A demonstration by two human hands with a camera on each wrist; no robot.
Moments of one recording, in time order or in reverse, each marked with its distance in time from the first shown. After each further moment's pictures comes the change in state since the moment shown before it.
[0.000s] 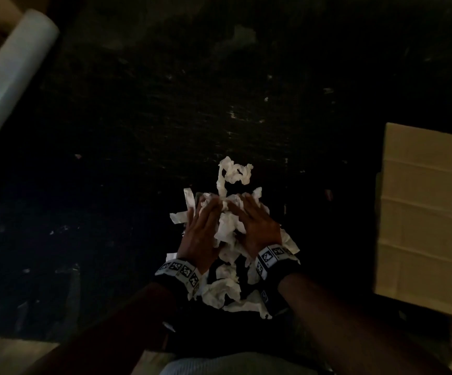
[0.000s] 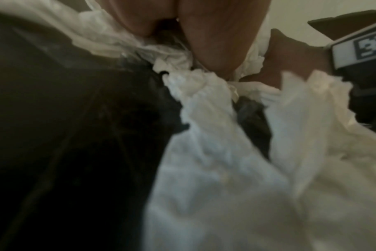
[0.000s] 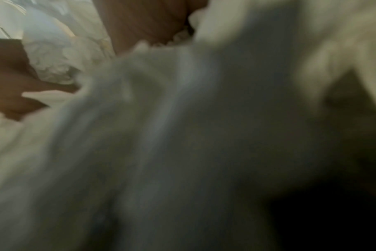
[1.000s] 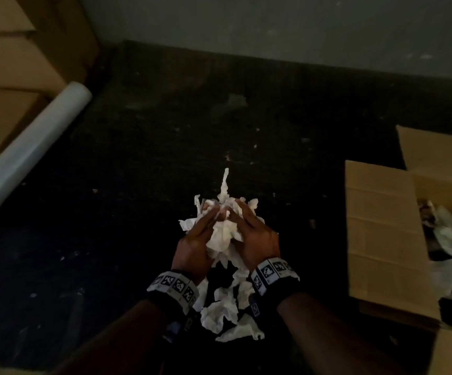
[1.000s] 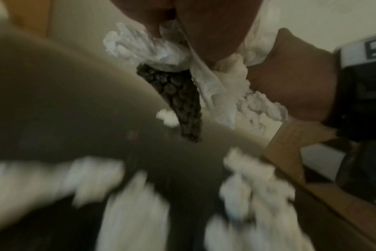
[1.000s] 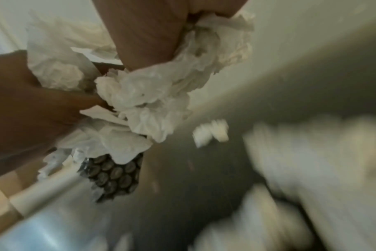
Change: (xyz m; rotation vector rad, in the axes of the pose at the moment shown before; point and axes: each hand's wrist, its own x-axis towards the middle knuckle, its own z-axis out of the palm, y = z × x) left_hand -0.001 0.061 -0.073 -0.271 0.218 0.043; right_hand 0.011 -0.043 -0.081 -0.017 0.141 -0.029
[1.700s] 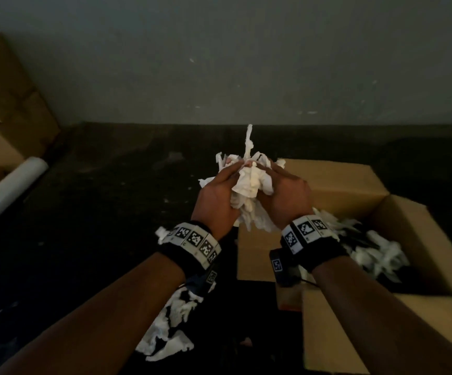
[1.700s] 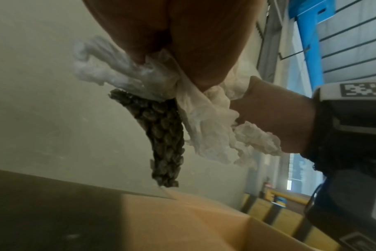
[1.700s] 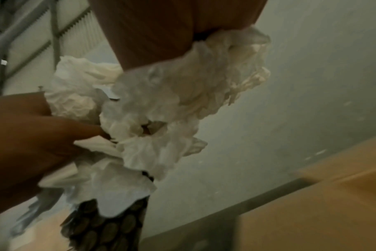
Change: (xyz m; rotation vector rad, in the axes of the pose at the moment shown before) left_hand 0.082 0.273 0.072 0.234 0.087 0.550; right_hand -0.046 0.071 -0.299 -0.174 0.331 0.141
